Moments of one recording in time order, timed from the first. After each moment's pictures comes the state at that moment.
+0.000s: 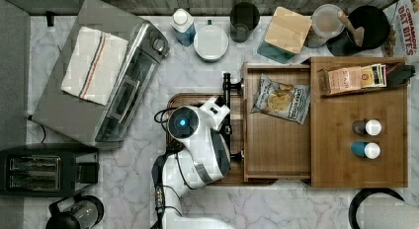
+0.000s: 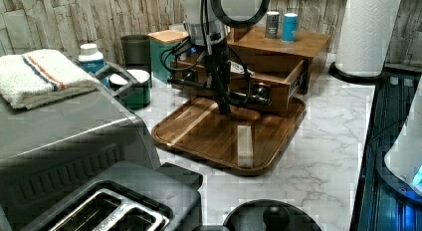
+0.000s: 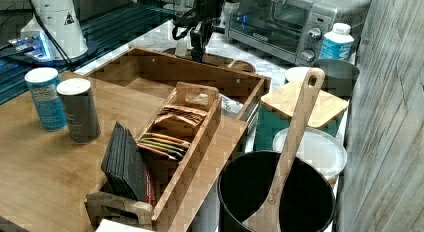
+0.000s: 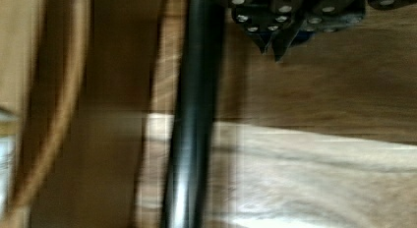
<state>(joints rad) 0.04 0.16 0.08 -2.39 -0.33 0.83 -0.51</state>
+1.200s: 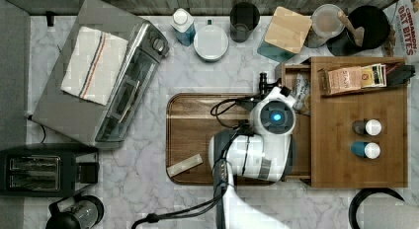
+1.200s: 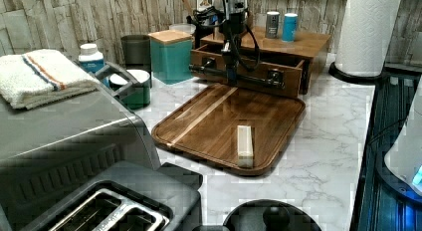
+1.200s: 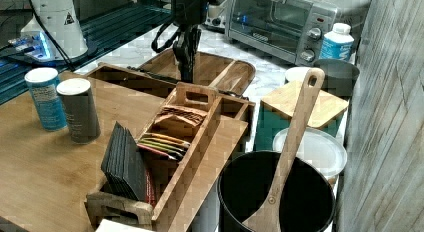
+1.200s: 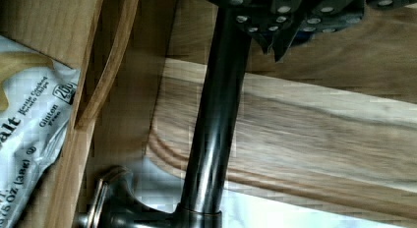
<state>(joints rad) -0.13 0.17 -0.08 -2.32 -0.05 0.89 -1.12</state>
